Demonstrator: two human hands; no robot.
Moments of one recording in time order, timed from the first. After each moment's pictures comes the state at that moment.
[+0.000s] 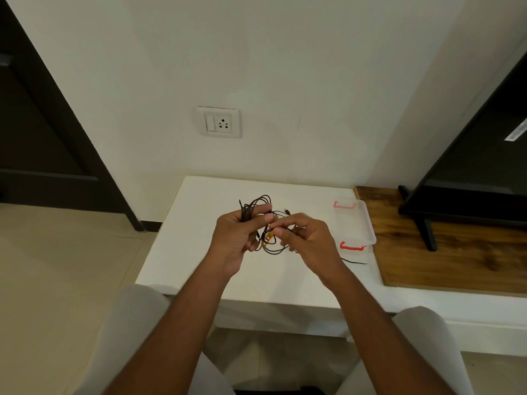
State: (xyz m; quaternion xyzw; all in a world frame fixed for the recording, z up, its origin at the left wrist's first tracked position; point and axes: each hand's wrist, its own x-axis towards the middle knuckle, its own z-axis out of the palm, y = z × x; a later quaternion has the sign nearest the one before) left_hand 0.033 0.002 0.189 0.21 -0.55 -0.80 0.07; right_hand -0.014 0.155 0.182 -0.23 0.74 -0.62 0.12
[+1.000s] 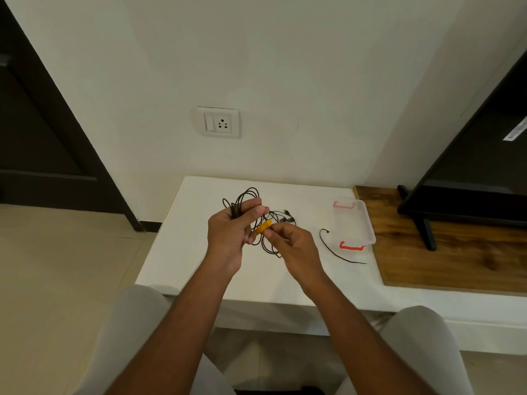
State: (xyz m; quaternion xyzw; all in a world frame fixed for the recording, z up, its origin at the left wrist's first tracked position) left_hand 0.033 0.001 0.191 0.24 -0.50 -0.82 0.13; right_hand -0.001 0.135 0.165 -0.17 0.77 -0.60 0.14
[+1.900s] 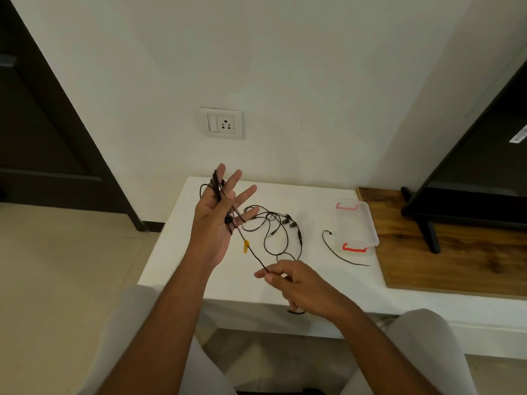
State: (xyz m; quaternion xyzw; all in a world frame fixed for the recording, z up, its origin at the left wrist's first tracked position) left_hand 0.036 -0.035 0.194 0.05 -0.50 -0.85 0.17; right_hand 0.023 0.165 0.159 -0.26 0.81 -0.42 0.32
